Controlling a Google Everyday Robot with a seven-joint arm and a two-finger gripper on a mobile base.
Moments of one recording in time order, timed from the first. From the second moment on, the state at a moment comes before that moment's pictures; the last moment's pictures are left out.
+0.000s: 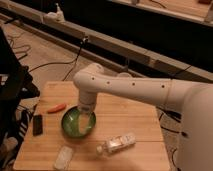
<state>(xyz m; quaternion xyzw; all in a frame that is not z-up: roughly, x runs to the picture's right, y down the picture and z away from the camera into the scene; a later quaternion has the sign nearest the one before) -0.108 0.155 0.713 -0.39 -0.05 0.07 0.92</state>
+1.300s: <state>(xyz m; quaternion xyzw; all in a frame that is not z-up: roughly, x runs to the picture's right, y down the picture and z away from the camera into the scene) -0.238 0.239 0.680 -0.41 -0.23 -0.08 0.88</state>
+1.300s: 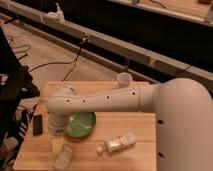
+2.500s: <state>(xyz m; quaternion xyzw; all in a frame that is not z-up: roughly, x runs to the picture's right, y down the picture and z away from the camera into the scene) -0.221 0.316 0.715 -0.43 -0.21 -0.19 0.86</state>
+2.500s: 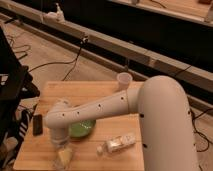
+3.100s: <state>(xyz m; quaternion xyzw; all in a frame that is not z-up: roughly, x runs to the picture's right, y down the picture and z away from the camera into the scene) -0.196 0.339 0.725 -0.43 -0.26 -0.15 0.85</state>
